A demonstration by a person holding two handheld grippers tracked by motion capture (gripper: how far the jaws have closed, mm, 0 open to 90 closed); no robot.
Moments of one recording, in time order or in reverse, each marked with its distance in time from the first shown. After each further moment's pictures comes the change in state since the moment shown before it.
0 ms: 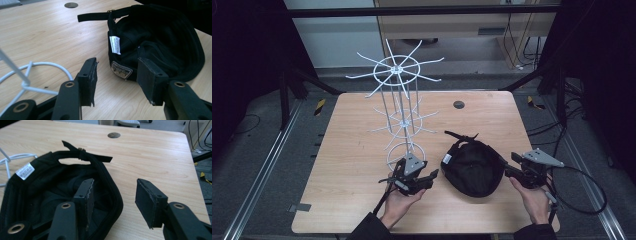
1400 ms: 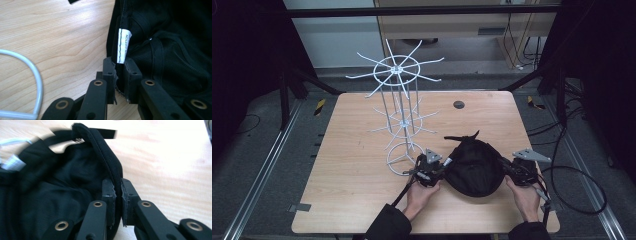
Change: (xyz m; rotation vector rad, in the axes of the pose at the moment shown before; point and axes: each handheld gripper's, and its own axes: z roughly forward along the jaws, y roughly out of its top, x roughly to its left) left arm -0.008 -0.004 0.072 0.124 0.009 -0.108; right arm 0.004 -0.007 0.023 0.098 0.006 0.006
